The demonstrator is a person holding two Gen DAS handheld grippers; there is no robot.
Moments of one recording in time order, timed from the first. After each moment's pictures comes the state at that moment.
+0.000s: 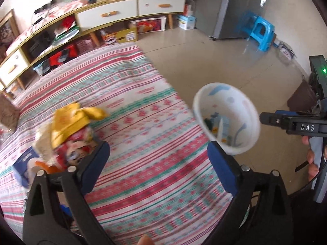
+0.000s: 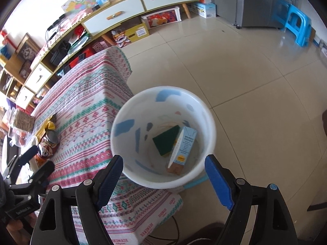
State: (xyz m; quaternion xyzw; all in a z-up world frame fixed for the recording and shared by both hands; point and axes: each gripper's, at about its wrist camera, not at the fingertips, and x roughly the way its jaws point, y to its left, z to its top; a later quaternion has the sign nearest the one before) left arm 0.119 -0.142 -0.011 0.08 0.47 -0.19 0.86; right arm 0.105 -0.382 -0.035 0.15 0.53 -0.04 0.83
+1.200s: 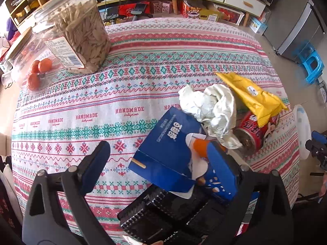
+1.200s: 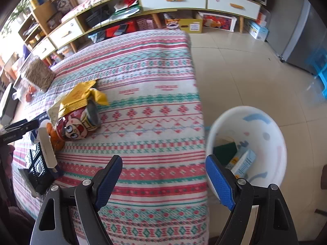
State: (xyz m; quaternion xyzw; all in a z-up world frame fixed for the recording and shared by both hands) left arm 0.196 0.114 -0.053 0.01 0.56 -0.04 0.83; right arm 0.161 -0.211 -0.041 0.02 0.55 0.06 0.83
